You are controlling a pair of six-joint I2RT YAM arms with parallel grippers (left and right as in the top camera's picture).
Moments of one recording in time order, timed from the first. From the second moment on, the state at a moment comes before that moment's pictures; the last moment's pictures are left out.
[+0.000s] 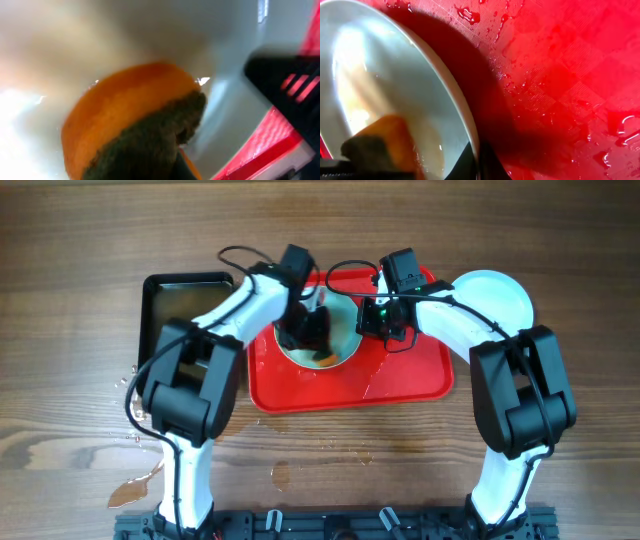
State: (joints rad) left arm -0.43 2.17 1.52 -0.81 0.45 -0.41; right arm 0.32 2.03 1.26 -0.46 -0.36 0.49
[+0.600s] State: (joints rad) left arm -0.38 2.17 1.52 -0.94 0.46 -0.50; right arm 0.32 2.03 1.26 -0.46 -0.35 0.50
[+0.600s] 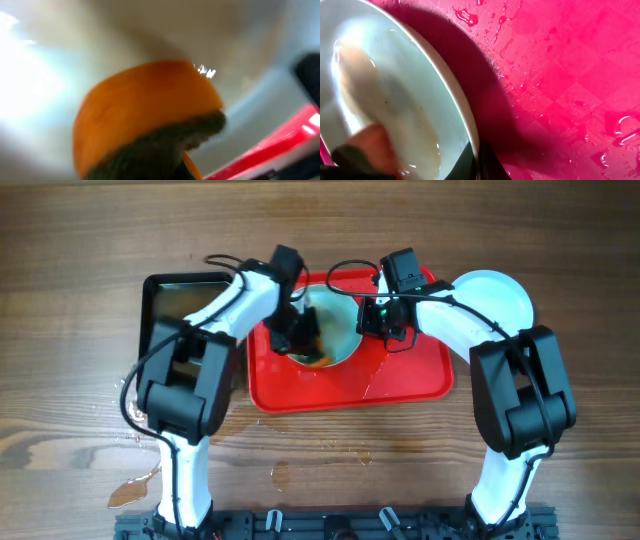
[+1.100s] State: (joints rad) left arm -0.22 1.92 1.60 -1.03 0.37 -0.56; right arm 0.32 2.03 1.26 -0.43 -0.36 0.50
